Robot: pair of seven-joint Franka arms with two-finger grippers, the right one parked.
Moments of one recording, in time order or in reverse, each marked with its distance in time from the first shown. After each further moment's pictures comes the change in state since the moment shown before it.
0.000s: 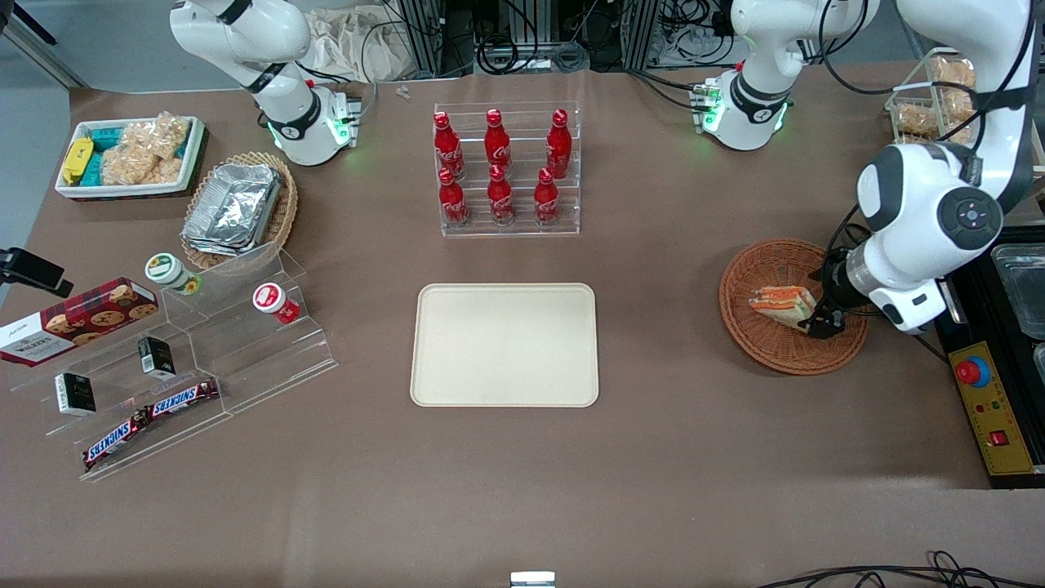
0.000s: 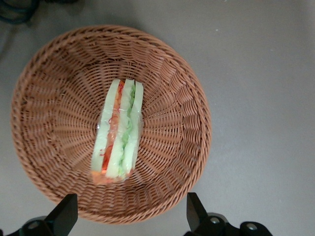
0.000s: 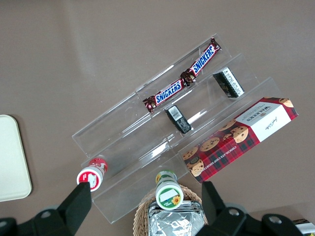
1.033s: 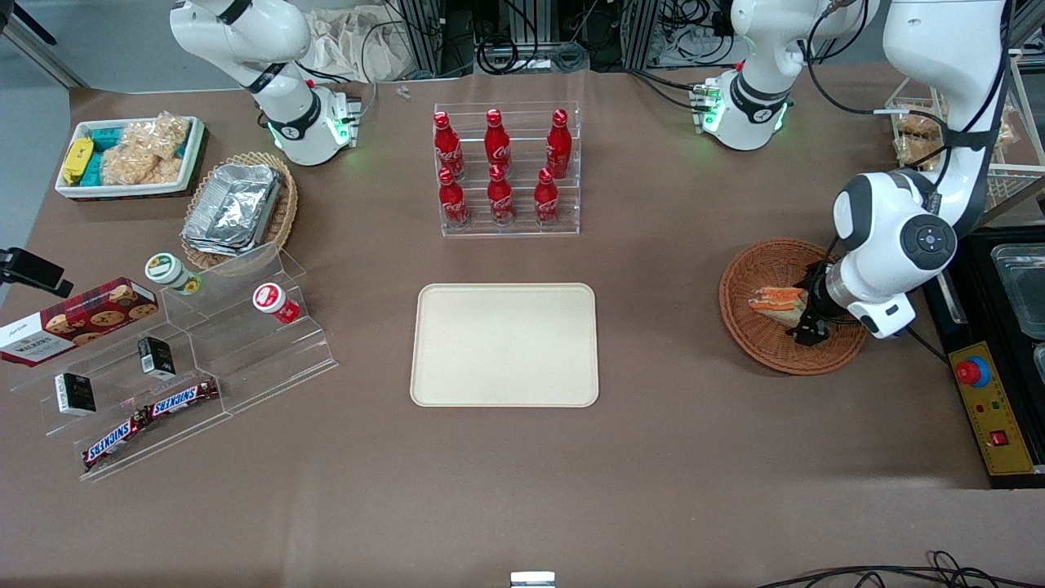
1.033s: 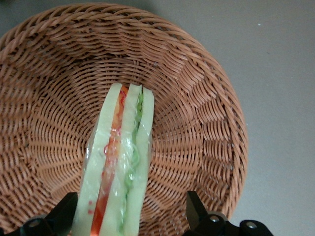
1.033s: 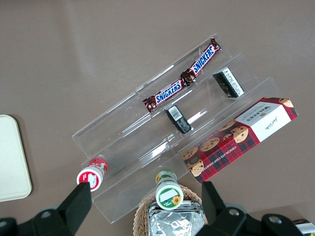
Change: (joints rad) arm 0.005 0.101 0.025 -0.096 0.004 0.197 -0.021
